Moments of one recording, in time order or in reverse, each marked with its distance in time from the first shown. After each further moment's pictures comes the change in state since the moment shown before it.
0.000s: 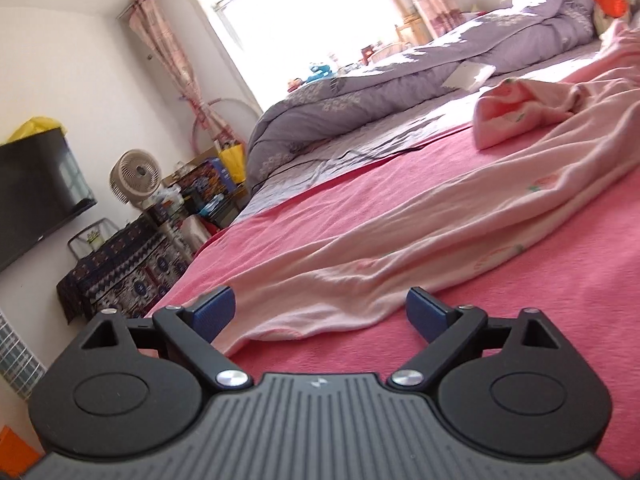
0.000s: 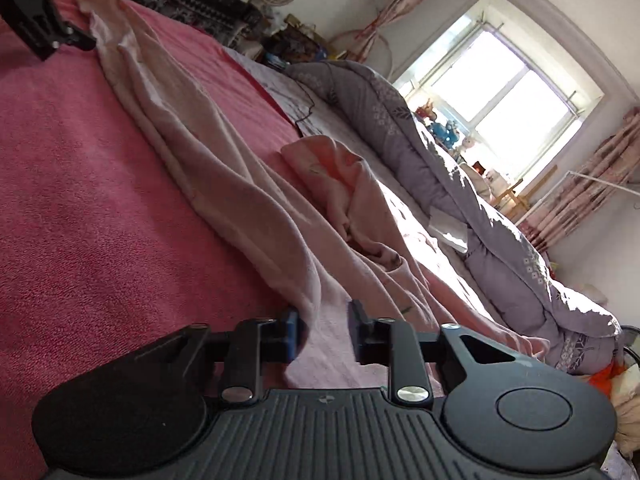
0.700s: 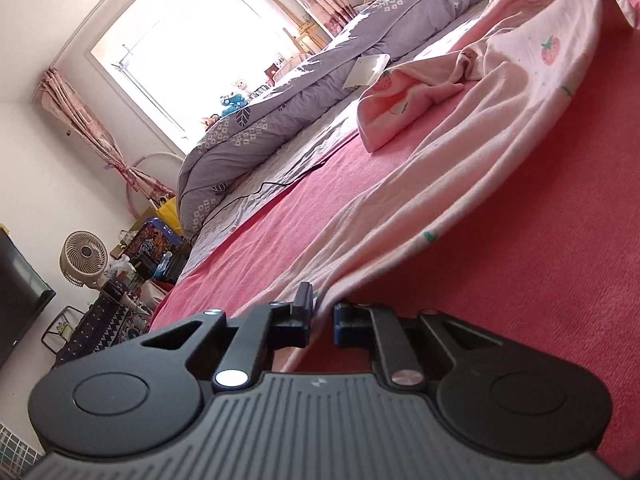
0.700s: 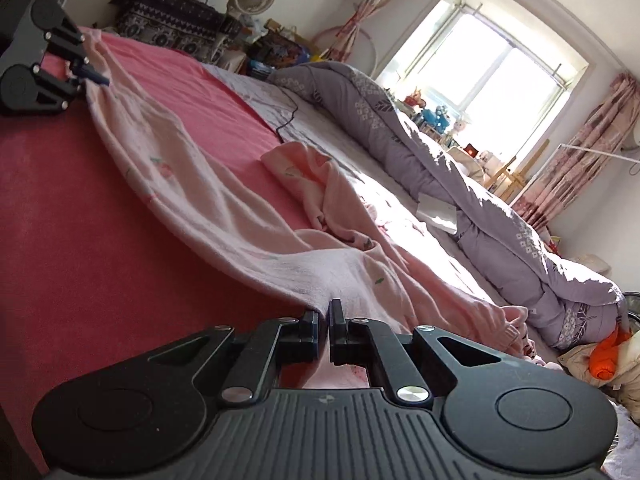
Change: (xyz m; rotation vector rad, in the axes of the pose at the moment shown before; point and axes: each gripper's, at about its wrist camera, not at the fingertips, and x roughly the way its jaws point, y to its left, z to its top) left arm 0.016 -0.038 0.013 0.247 0.003 -0.079; right arm -0.058 -0.030 -0.017 0.057 0.011 0.056
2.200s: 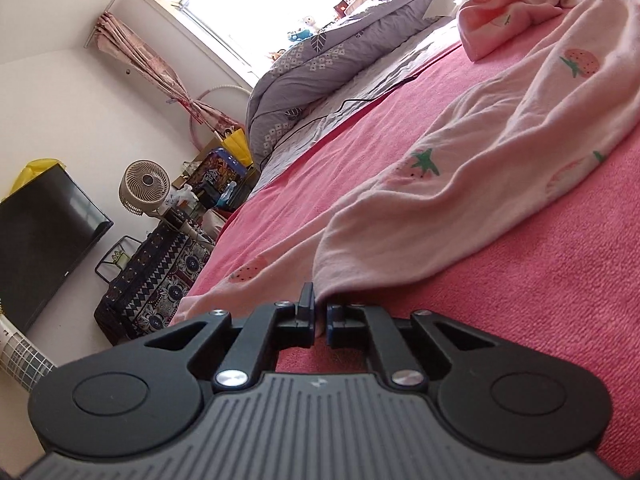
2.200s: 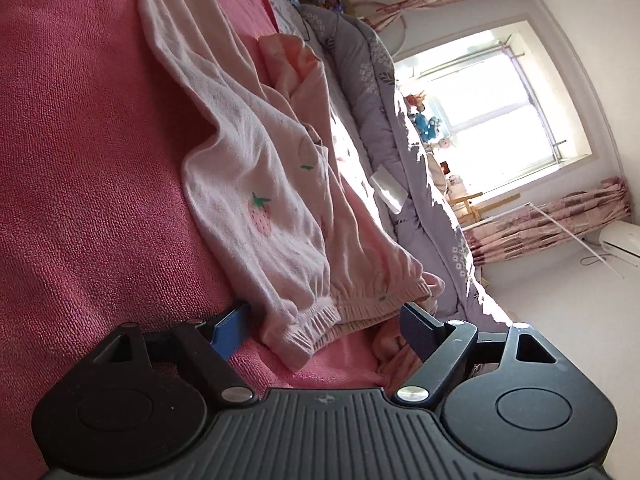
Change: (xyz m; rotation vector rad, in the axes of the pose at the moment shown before) left arm 0.026 0.025 -0.048 -0.064 0.186 0.196; right arm 0.023 -0.032 -0.087 -0.389 0.109 -0.204
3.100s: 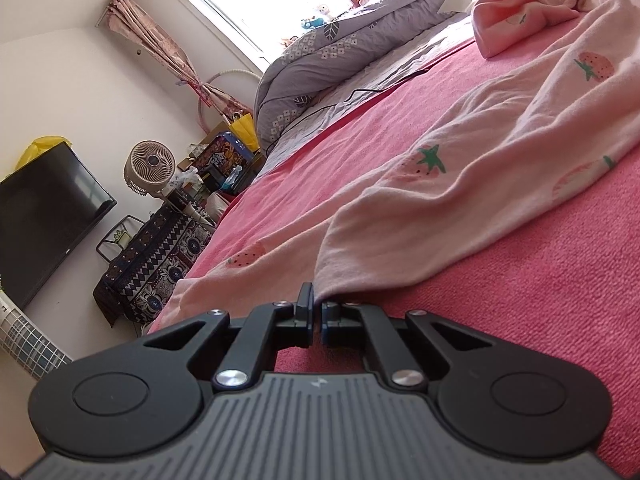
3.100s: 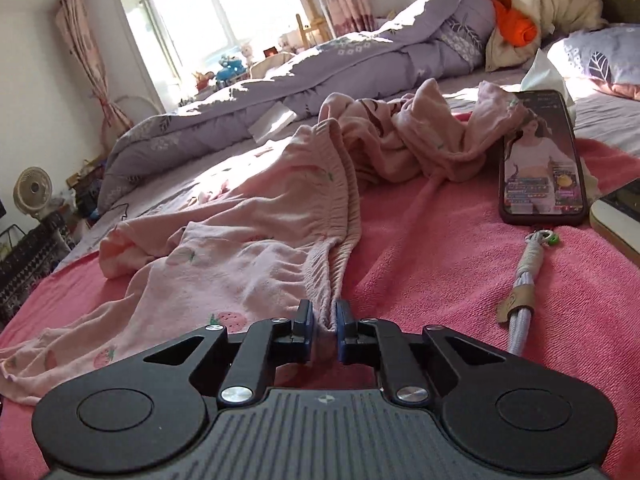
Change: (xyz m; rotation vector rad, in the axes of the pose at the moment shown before) left arm 0.000 0.001 0.003 -0.046 0.041 0.011; right arm 0.021 -0.087 -0.088 1.485 0.124 0.233
